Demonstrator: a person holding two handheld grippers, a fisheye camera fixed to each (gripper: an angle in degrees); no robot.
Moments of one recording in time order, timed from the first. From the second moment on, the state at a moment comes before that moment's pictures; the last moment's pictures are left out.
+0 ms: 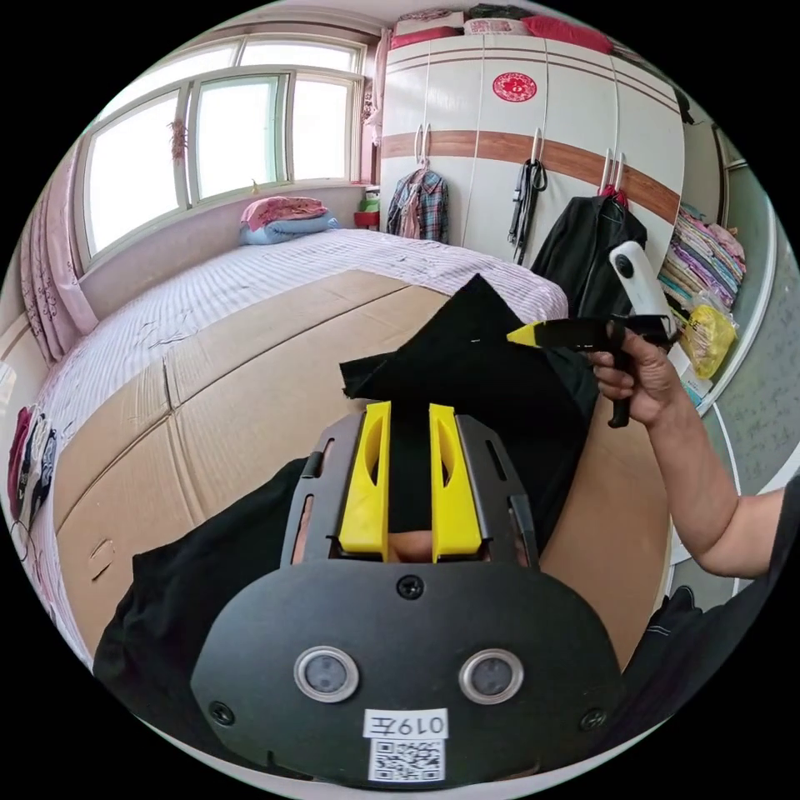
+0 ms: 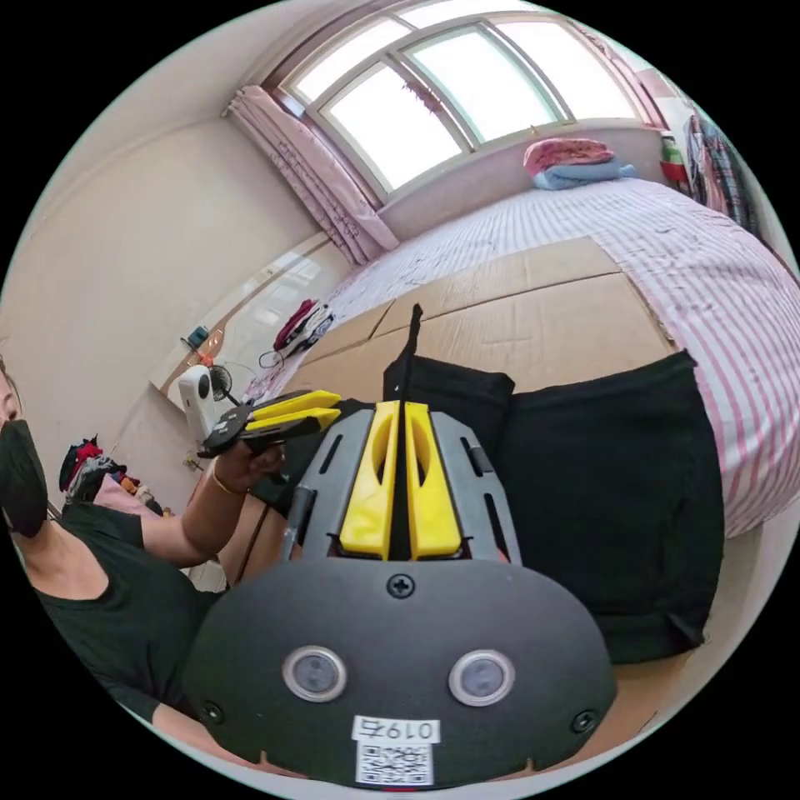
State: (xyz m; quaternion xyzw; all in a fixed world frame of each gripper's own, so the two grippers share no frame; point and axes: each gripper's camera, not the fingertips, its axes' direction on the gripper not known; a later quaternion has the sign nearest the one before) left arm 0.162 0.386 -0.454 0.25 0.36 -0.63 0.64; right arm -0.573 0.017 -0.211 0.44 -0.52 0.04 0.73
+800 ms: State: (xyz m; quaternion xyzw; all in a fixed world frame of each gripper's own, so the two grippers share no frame) left arm -0.042 0.101 -0.258 0.30 0.59 -0.47 0.59; right arm -0.449 0.206 -0.098 0.38 -0.52 0.35 0.68
